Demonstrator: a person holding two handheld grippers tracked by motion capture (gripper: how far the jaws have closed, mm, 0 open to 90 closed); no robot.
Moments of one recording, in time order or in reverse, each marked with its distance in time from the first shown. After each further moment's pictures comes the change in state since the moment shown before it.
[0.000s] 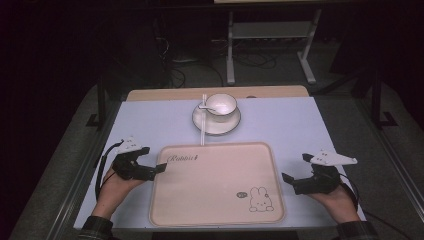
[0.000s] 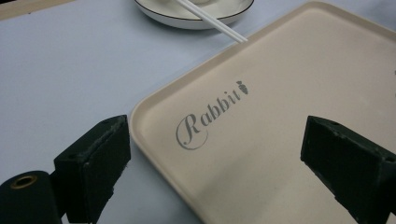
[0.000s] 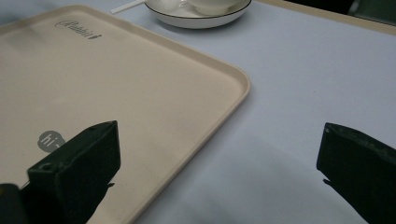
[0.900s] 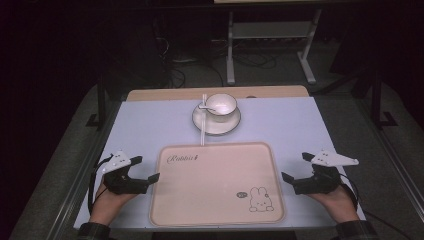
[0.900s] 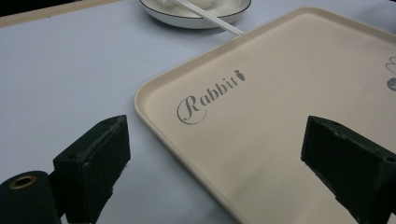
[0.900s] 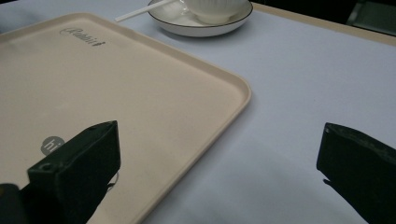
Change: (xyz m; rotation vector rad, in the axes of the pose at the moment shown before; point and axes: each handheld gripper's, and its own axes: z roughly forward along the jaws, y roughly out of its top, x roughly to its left) left arm -0.007 -0.040 -0.021 -0.090 0.036 0.005; right arm 0.001 0.001 -0.001 -0.030 0.005 -0.010
